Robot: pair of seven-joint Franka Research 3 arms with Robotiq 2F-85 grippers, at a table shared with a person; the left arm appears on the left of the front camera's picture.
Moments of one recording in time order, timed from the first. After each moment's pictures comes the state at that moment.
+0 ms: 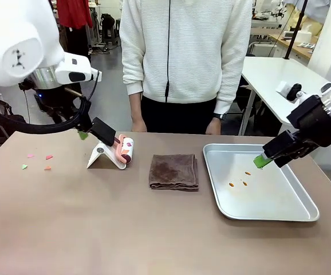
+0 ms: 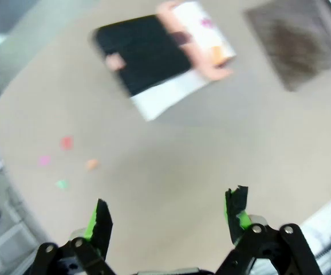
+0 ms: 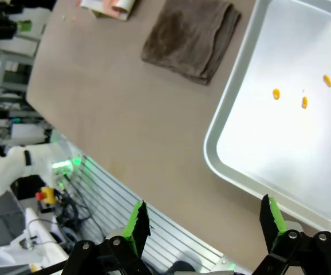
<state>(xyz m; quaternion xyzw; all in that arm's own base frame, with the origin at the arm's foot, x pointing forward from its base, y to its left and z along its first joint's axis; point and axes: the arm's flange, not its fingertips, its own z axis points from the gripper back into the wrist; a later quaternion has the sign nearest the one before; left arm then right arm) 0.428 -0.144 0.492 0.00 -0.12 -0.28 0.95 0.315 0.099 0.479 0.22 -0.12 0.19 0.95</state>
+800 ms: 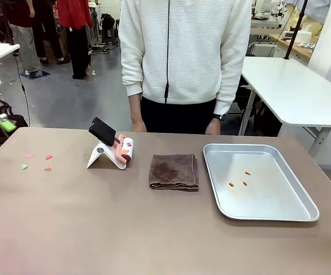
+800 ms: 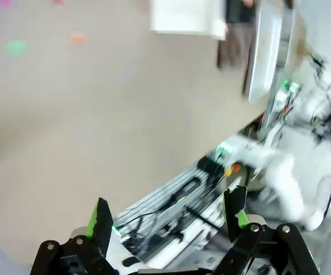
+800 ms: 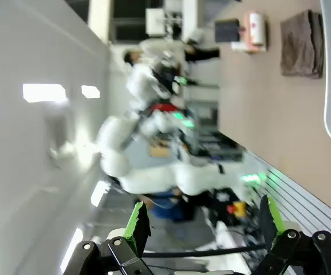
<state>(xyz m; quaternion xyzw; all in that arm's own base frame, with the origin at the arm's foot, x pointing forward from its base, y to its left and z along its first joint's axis) 0.440 0.154 0.433 -0.39 0.08 0.03 0.92 0.267 -0.101 0.495 0.64 -0.09 -0.02 0.76</state>
